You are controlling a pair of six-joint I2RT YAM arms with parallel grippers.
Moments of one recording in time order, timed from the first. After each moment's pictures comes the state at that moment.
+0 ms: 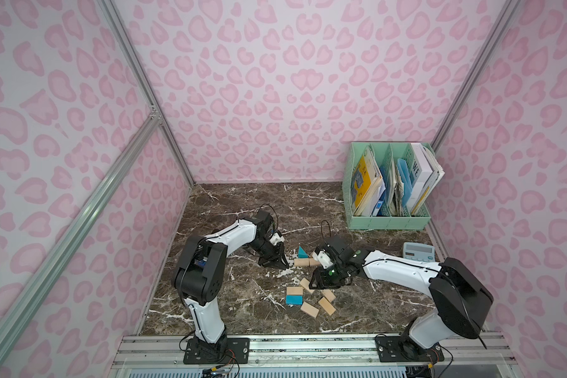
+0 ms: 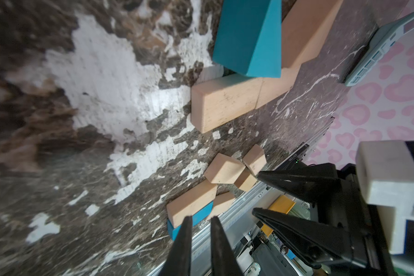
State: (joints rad) left arm -0.37 1.83 1.18 -0.92 0.72 -0.36; right arm 0.85 1.58 0.88 -0.45 -0.45 0.63
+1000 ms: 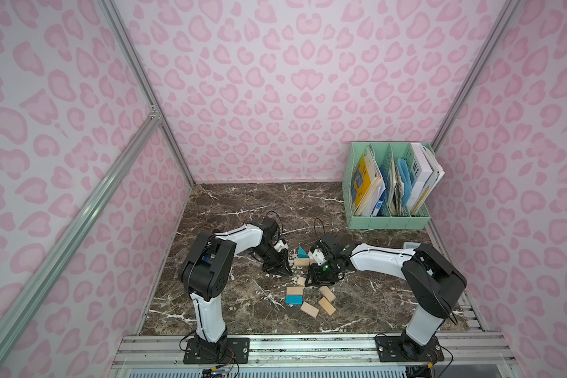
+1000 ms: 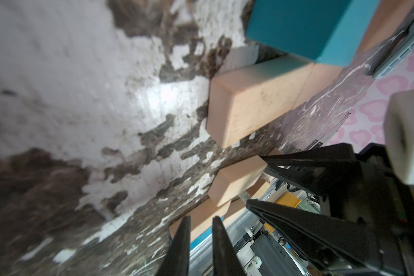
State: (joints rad) left arm -0.41 1.89 1.13 -0.84 0.72 -0.39; right arm 0.79 1.76 0.97 -0.43 -0.49 0.60
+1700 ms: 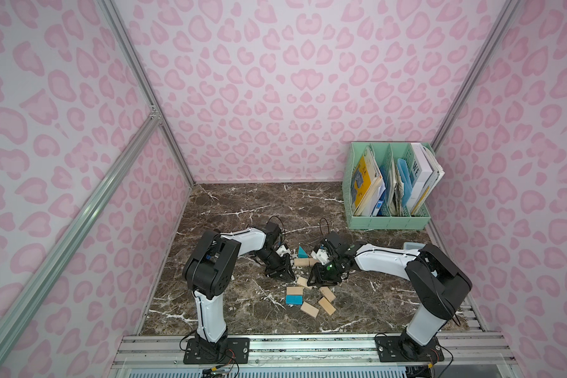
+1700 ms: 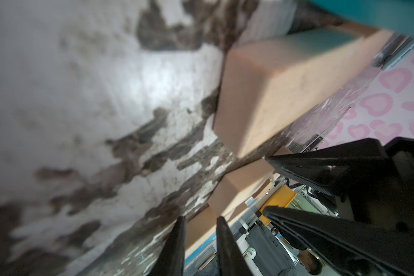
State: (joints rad) left arm -0.45 1.92 1.10 -0.80 0.76 -0.42; right arm 0.76 1.72 0.91 -0.41 -0.56 0.61
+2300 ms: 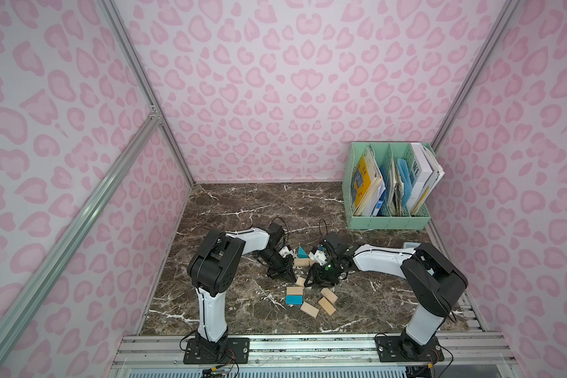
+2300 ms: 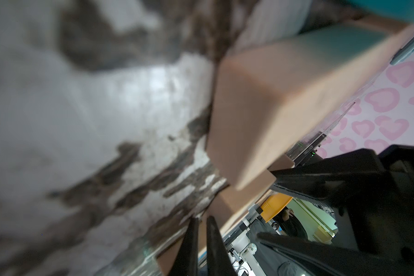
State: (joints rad) left arm -0.47 1.96 1.12 -0.80 0.77 -0.41; right arm 0.77 1.76 0.92 -0.35 -0.64 0.64
